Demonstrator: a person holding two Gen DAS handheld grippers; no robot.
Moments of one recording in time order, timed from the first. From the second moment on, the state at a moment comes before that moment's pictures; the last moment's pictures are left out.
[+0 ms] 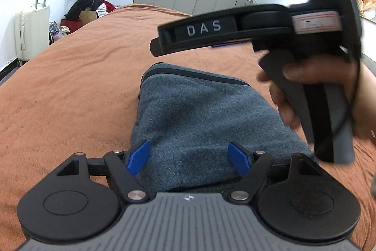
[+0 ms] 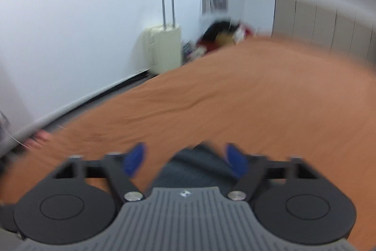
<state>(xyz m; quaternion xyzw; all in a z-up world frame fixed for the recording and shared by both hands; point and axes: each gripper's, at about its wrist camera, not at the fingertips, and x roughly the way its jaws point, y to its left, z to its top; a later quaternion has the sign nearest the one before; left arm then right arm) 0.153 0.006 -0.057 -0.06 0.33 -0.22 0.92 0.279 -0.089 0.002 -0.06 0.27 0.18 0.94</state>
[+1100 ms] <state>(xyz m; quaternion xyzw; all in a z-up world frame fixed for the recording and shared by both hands) 0.156 0.009 -0.054 -0.11 0.34 -0.19 0.92 0.351 -0.086 -0.023 -0.13 0.33 0.21 0.91</state>
